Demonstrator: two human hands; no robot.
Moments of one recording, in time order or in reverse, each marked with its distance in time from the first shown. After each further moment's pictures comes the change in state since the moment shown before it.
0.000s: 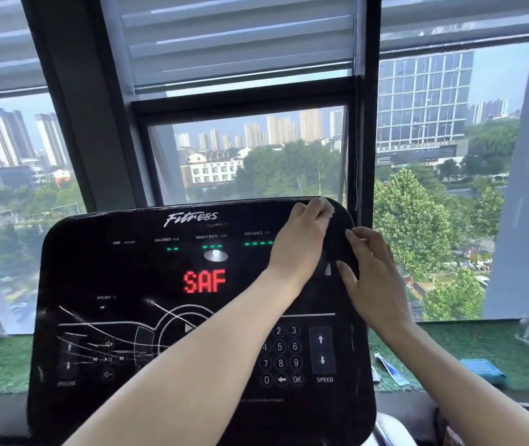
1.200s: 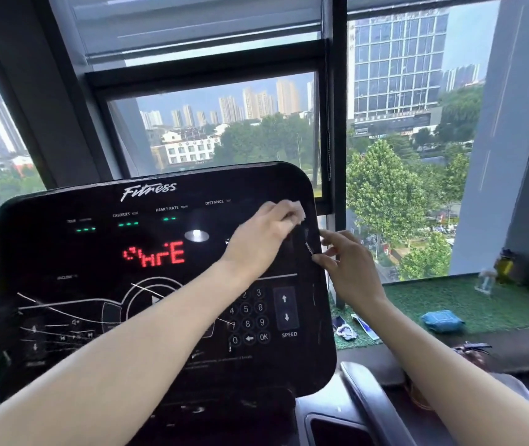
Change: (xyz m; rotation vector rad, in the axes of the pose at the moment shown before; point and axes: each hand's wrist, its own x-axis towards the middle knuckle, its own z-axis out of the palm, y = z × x) left_hand -0.038 -0.005 0.004 0.112 -0.187 0.228; right_hand -0.032 0.019 -0.012 0.243 -0.131 0.206
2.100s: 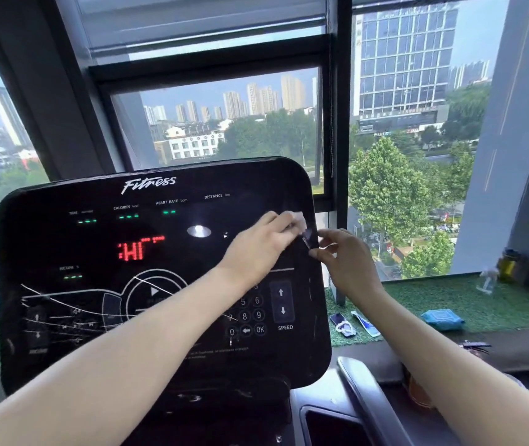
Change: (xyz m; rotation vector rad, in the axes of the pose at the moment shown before) left_hand -0.018 0.003 0.008 0.139 -0.032 0.091; right_hand 0.006 0.003 -0.001 -0.004 -0.046 0.062
